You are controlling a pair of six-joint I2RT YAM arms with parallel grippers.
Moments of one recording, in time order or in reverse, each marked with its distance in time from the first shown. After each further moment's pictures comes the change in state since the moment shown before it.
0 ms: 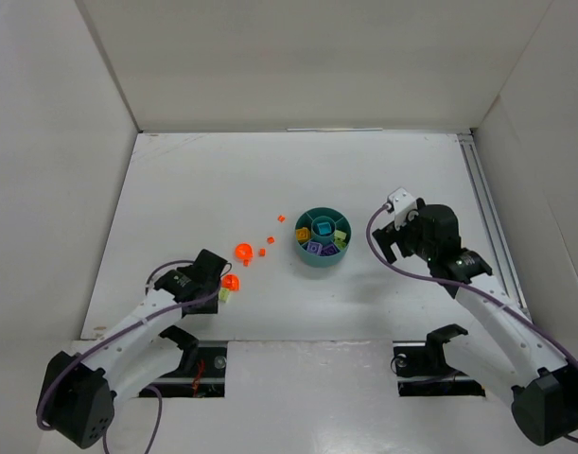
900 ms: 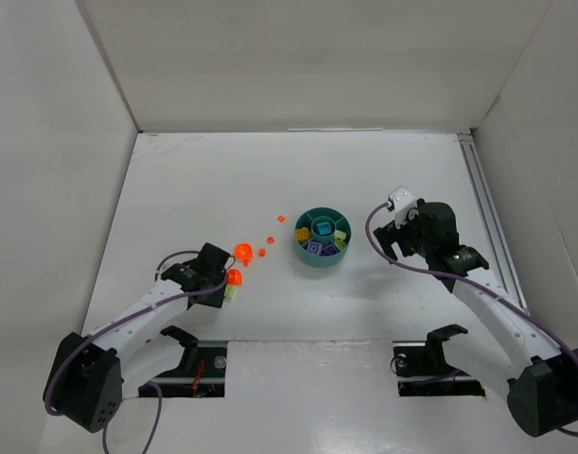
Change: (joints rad) left arm 0.042 0.114 0.008 0.116 0.116 0.226; right arm -0.032 0.058 0.000 0.000 -0.001 0.004
